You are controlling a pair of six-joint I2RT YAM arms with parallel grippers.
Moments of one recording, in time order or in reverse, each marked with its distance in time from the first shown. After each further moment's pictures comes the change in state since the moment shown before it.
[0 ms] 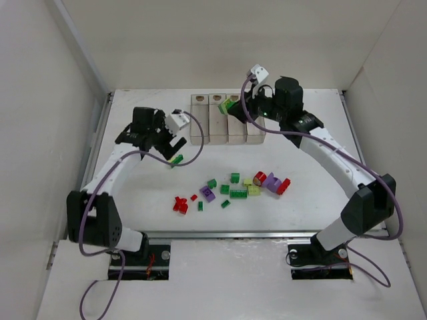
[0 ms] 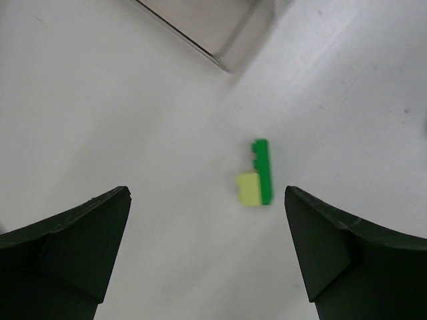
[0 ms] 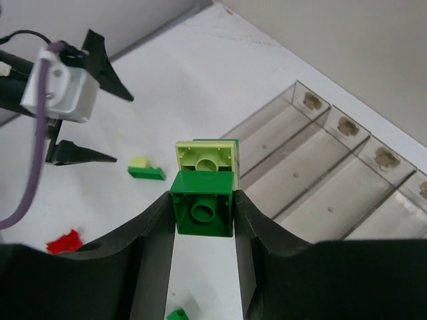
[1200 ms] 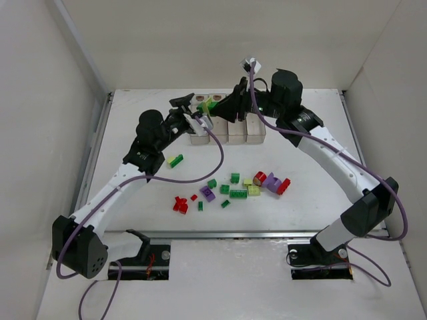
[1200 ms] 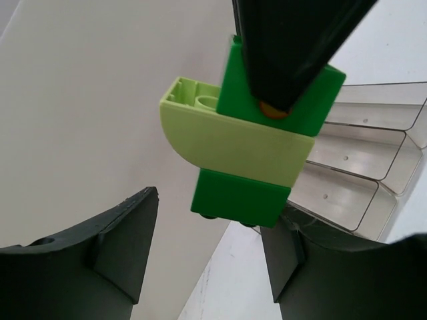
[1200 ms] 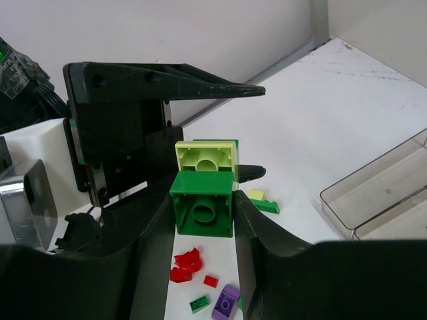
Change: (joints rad) left arm -0.296 -0.249 -0.090 0.716 -0.024 0.176; right arm 0.095 0.000 0.155 0.002 -0.174 0.308
